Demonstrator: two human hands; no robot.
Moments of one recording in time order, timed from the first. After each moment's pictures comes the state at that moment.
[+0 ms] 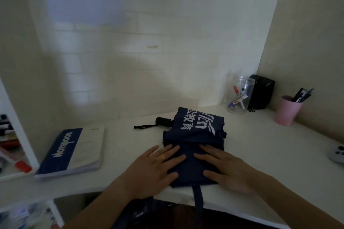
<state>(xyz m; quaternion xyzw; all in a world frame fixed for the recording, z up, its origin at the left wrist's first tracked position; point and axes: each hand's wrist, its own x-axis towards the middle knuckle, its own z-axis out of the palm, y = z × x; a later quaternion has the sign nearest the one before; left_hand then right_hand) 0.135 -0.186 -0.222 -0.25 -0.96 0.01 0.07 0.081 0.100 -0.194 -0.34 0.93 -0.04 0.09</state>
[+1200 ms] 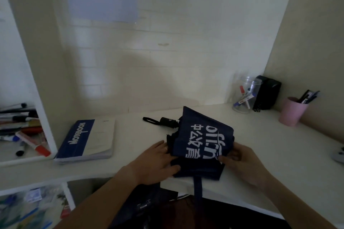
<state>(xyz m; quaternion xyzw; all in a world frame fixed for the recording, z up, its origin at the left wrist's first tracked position) 0.135 -0.201 -0.234 -0.27 -0.95 -0.09 0.09 0.098 0.106 -0.207 -0.16 0.81 -0.56 0.01</state>
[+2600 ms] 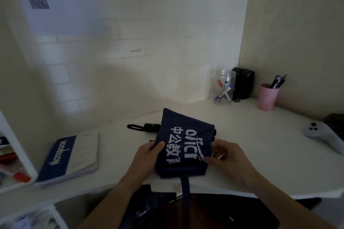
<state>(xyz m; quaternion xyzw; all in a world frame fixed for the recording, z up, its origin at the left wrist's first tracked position) 0.151 -0.151 -0.194 0.04 -0.77 -0.63 0.06 0.134 0.110 -0.204 -0.18 0.84 -0.51 -0.07</state>
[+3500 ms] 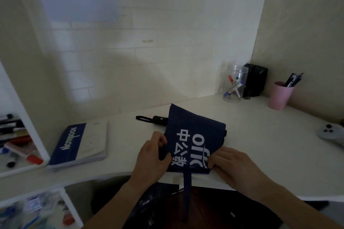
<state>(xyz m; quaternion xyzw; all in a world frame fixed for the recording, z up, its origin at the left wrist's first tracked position) 0.160 -0.167 -0.230 -0.07 -0.90 -0.36 0.22 0.140 0.113 -0.220 -0.44 0.86 -0.12 -0.23</state>
